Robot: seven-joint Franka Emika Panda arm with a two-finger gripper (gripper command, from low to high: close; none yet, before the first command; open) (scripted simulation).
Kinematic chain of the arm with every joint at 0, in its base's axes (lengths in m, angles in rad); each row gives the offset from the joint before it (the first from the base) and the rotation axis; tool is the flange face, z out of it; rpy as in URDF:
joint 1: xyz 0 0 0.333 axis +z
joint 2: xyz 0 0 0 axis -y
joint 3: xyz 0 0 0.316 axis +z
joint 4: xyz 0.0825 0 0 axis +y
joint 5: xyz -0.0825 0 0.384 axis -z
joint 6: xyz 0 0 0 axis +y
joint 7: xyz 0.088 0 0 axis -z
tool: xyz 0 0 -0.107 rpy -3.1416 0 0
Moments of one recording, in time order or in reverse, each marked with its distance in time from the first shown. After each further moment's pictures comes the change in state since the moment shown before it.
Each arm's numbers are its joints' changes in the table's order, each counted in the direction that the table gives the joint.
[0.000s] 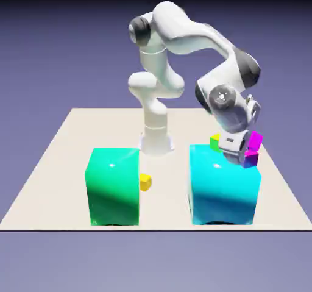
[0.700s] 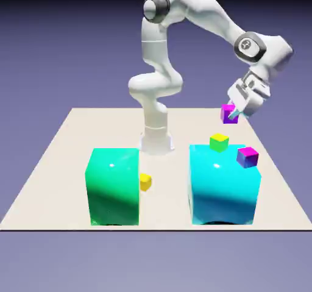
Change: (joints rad) arm 0.541 0.332 -0.286 0.304 0.753 0.024 0.034
